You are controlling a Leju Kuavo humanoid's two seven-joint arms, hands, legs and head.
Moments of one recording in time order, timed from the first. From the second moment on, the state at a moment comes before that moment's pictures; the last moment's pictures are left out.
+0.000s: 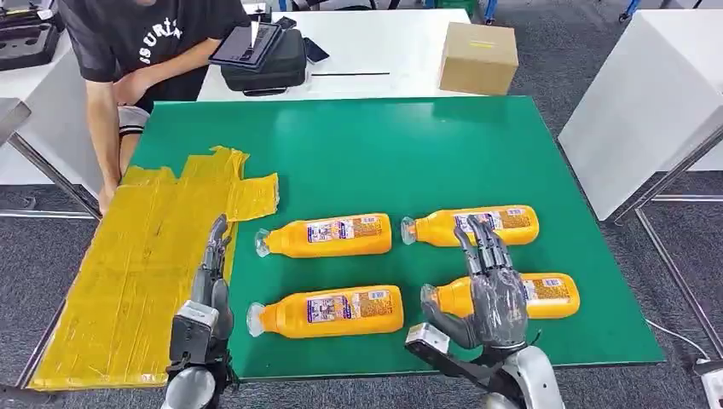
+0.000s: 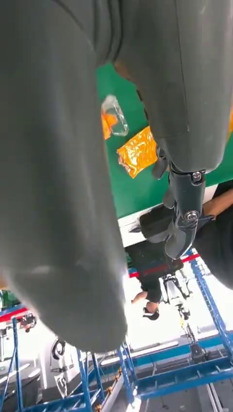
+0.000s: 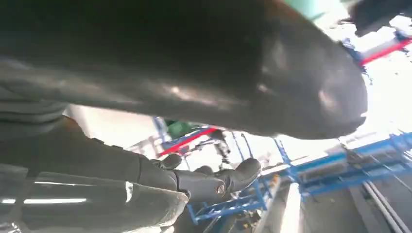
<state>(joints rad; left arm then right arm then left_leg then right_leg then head) 0.00 -0.13 -0.26 -1.47 -0.23 0.20 -0.49 0.11 -0.07 0.27 -1.73 1.04 -0.46 -0.08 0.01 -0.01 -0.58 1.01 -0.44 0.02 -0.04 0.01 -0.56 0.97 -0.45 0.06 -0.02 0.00</state>
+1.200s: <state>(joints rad) 0.03 -0.16 -0.19 -1.47 -0.24 0.17 -0.48 0.18 -0.18 0.06 -1.78 1.28 -0.18 0.07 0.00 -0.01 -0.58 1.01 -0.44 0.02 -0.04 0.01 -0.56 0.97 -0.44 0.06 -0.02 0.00</state>
